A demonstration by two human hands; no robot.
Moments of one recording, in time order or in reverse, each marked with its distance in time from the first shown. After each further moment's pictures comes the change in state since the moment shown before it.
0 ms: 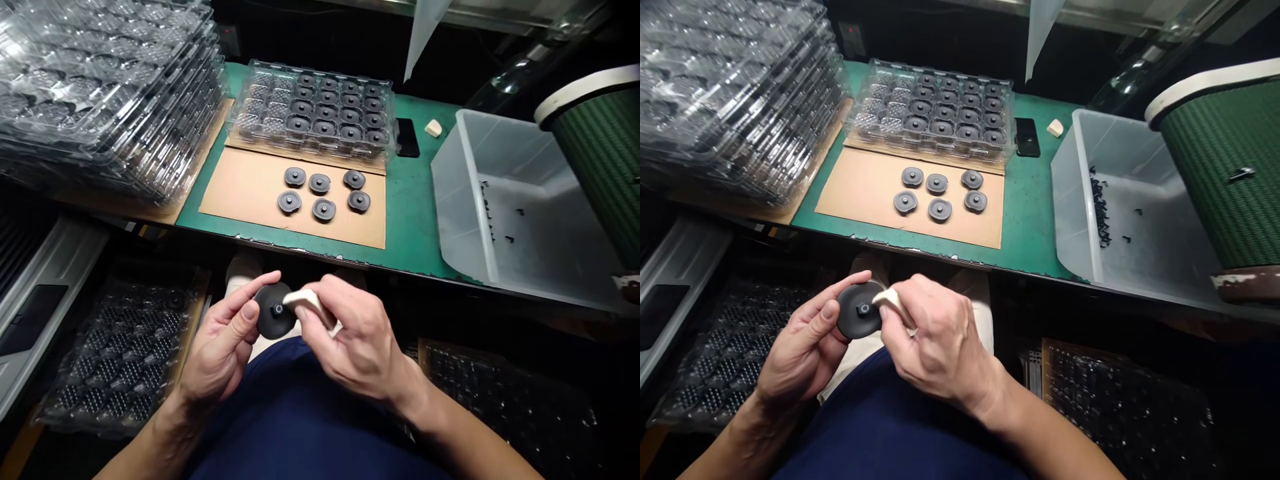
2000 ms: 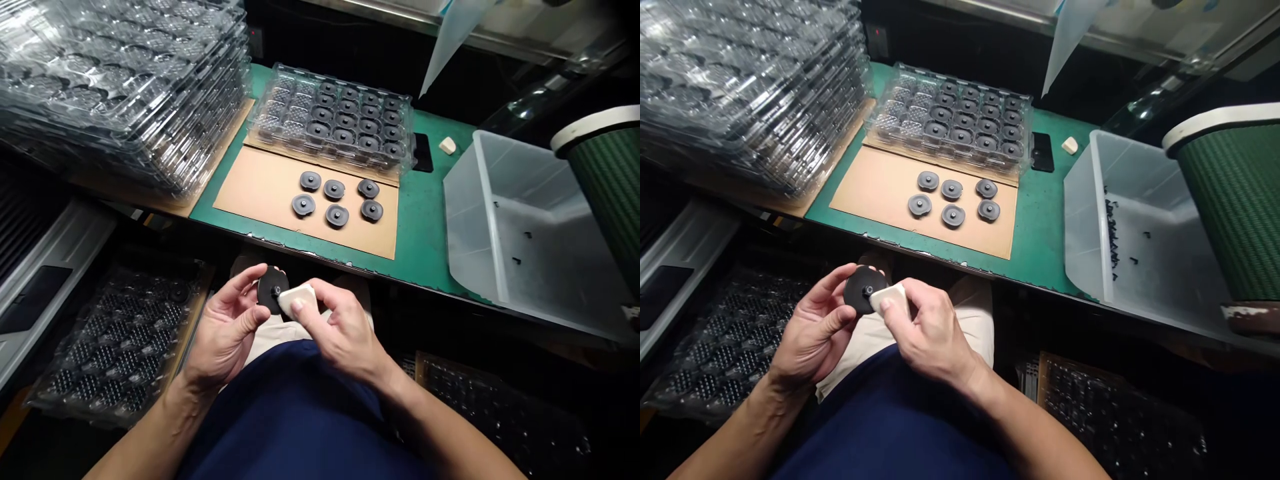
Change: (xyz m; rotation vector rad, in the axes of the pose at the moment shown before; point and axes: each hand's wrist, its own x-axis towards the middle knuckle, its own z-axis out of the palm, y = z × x) left_hand 0.016 -0.011 -0.021 -0.121 0.019 0.185; right_hand 0.018 0.003 0.028 0.220 -0.142 0.284
